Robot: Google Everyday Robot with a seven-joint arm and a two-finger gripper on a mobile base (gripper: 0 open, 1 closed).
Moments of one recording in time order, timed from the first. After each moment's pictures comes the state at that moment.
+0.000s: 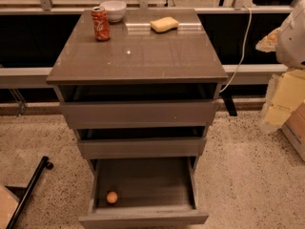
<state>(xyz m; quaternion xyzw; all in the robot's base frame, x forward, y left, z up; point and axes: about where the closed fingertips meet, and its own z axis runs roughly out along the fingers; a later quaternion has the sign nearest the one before) 0.438 -0.216 0.978 -0.60 0.78 -0.04 0.16</state>
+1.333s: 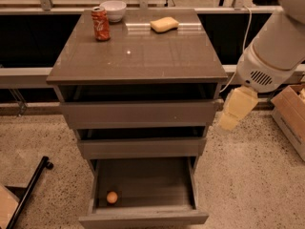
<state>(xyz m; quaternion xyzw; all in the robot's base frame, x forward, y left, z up) 0.476 -0.191 0.906 -0.50 0.85 -0.01 0.15</state>
